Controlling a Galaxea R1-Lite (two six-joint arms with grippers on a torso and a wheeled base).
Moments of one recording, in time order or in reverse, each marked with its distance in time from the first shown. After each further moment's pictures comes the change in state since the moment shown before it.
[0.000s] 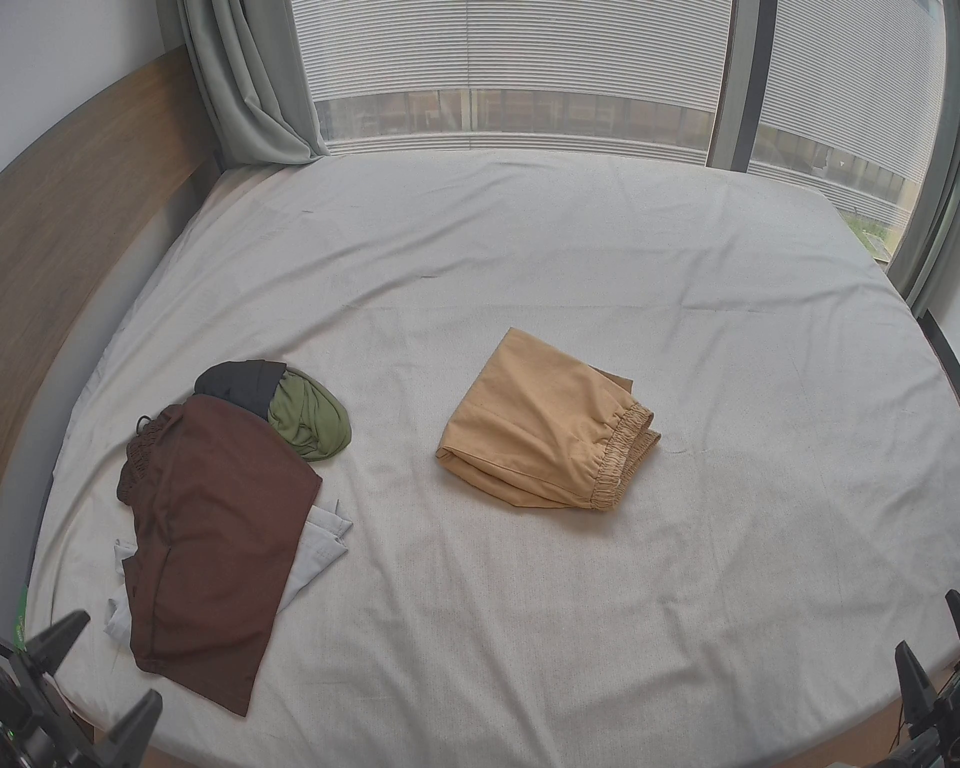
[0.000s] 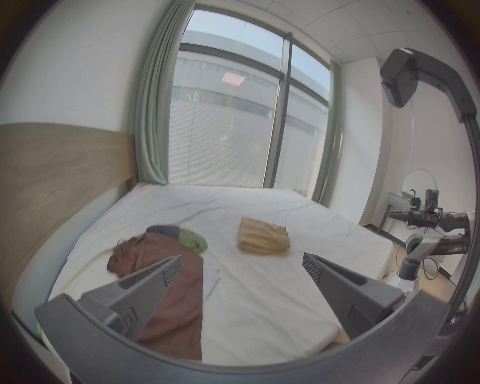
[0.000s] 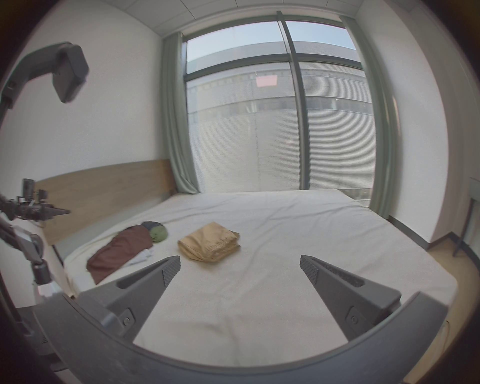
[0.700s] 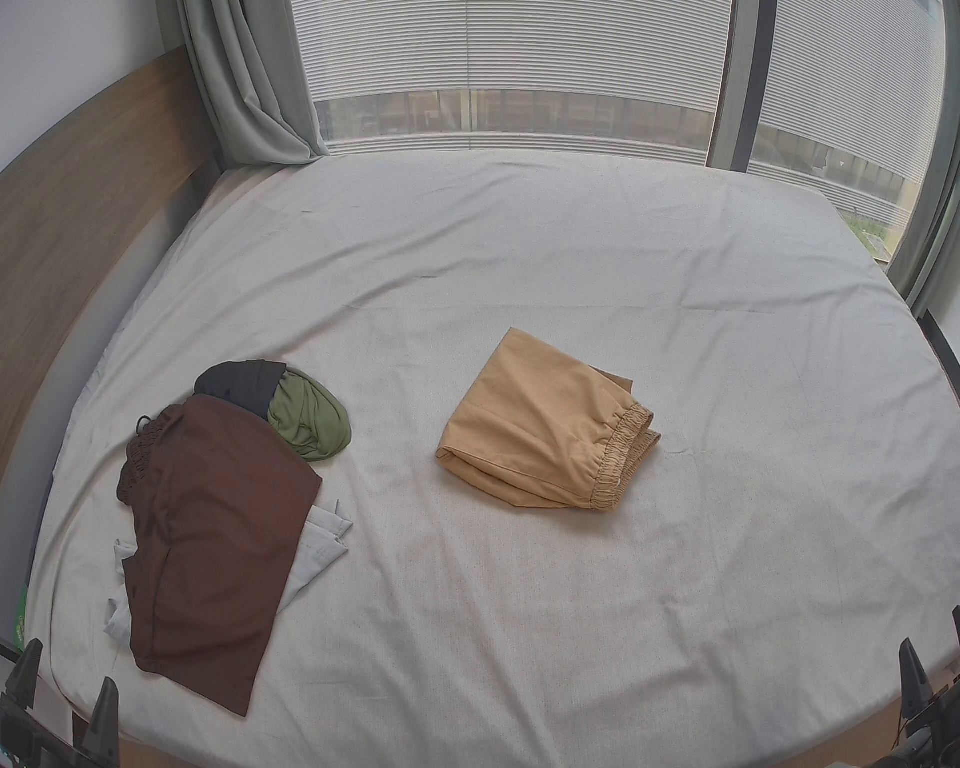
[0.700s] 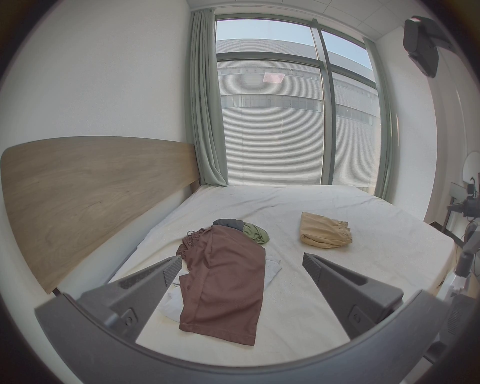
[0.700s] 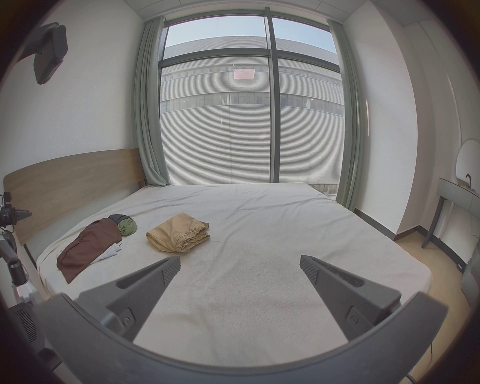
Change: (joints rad) left arm 0.112 -0.328 0.000 0.315 0.312 0.037; right arm -0.075 -0.081 0.000 0.139 -0.145 -0.007
